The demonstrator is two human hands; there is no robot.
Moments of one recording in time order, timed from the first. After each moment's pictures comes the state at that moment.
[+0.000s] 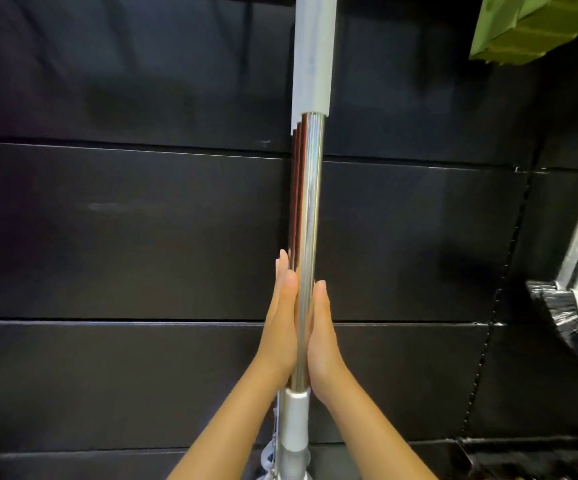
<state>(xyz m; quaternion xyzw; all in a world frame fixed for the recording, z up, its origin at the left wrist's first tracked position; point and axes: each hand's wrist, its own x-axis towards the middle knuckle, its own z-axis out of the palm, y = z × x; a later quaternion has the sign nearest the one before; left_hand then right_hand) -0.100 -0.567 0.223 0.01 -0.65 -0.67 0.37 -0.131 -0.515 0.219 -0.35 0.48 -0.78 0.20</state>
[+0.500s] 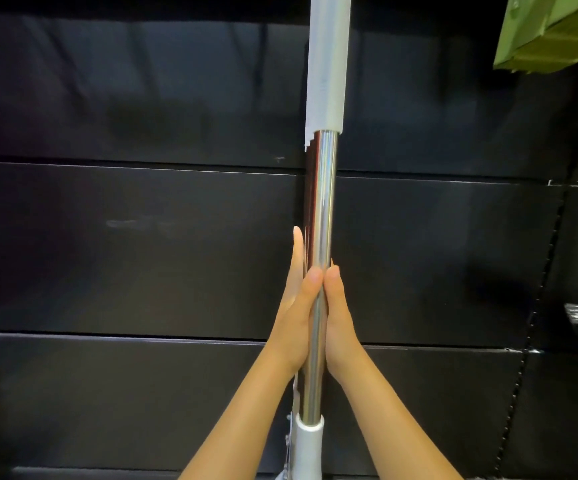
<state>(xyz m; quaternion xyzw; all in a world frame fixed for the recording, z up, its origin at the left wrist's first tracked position) -0.107 -0.570 0.257 -0.04 -0.66 -0.66 0.36 -0.157 -0.534 0.244 -0.42 0.48 -0.76 0.13</state>
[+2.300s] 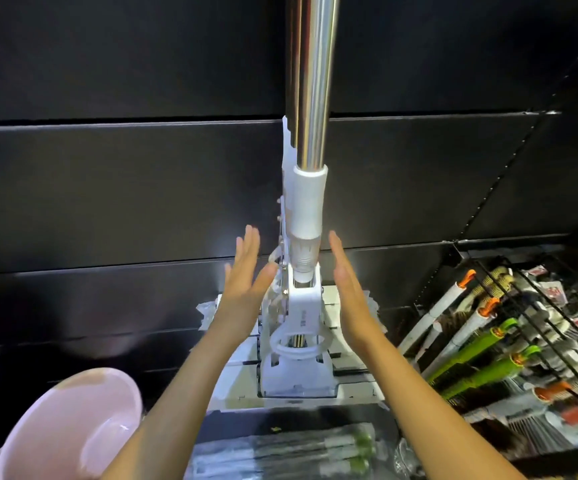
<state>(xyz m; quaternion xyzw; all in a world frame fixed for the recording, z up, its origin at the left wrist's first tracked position) -0.028 -0.598 -0.011 0.17 -0.81 -0.53 0.18 -0.116 -0.448 -0.017 -0.24 0.69 -0.66 0.19</state>
